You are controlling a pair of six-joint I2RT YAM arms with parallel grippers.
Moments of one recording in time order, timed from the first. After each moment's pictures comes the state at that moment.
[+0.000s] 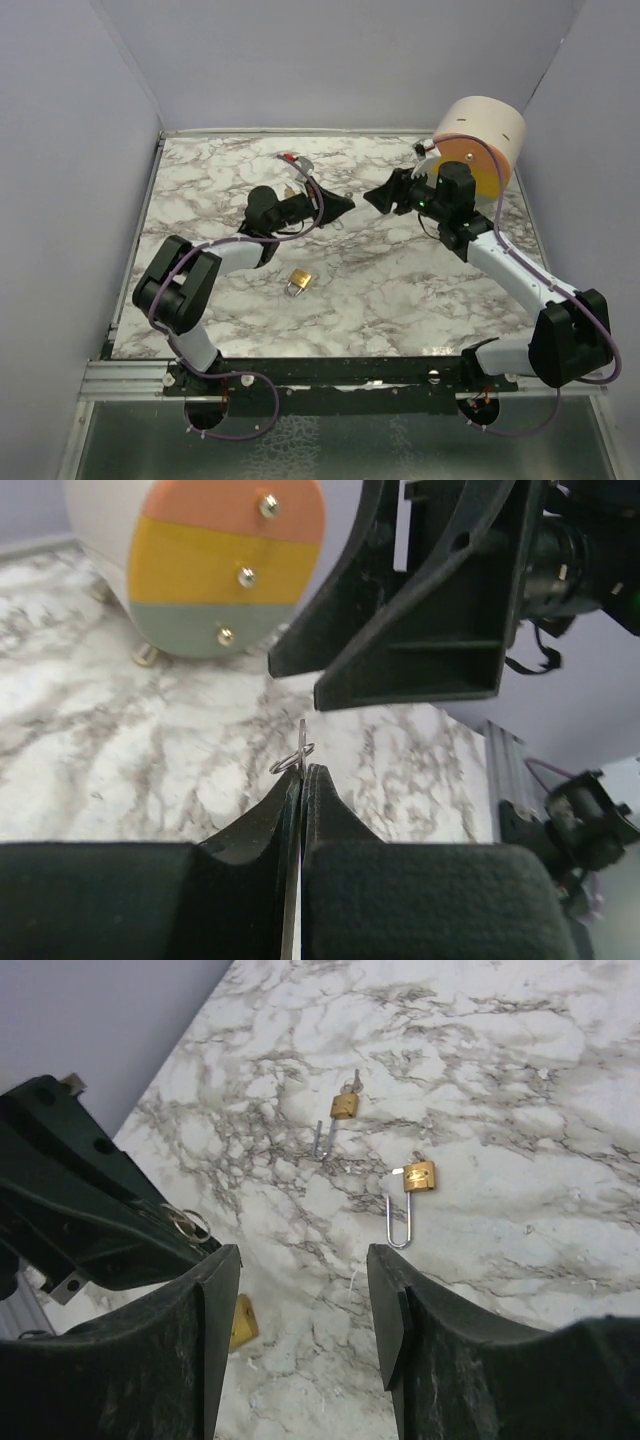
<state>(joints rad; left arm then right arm) -0.50 1.68 0.82 1.07 0.65 -0.56 0.39 1.33 0.96 0.11 -0.36 0.36</state>
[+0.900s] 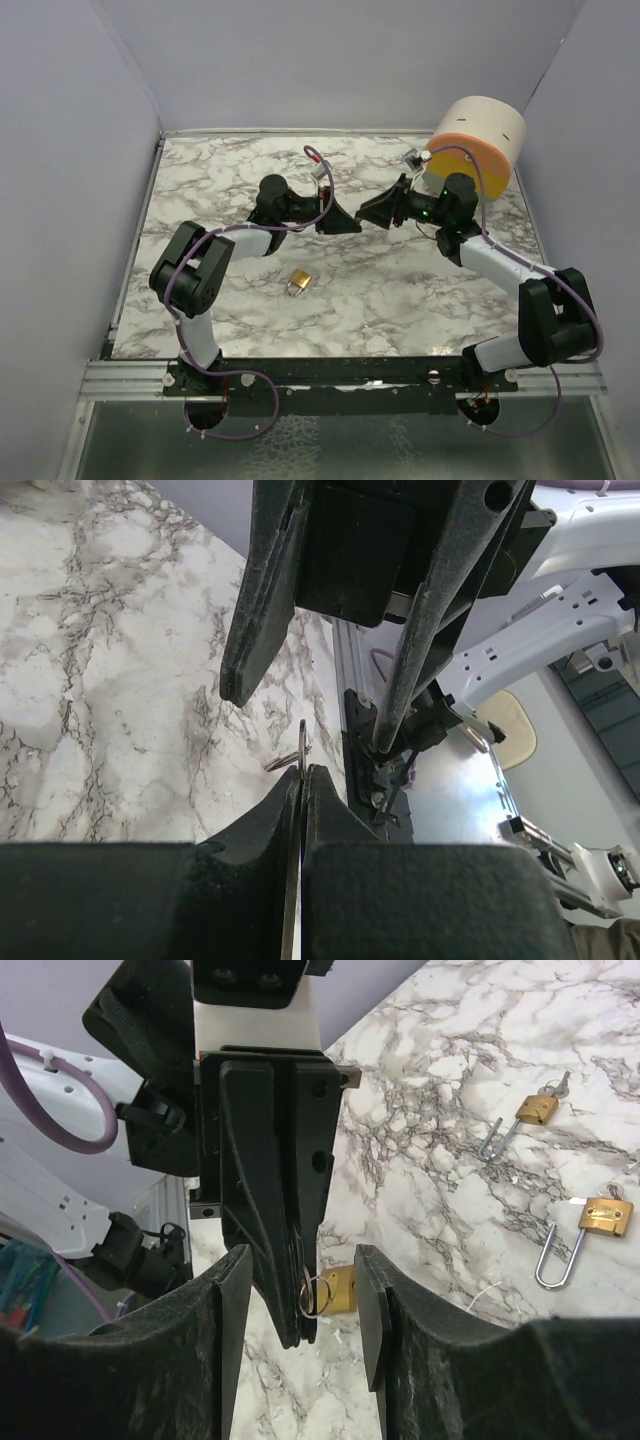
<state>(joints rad) -0.49 1.83 0.96 0.98 1.11 -0.85 0.30 1.43 0.78 0.64 -0.91 0.54</state>
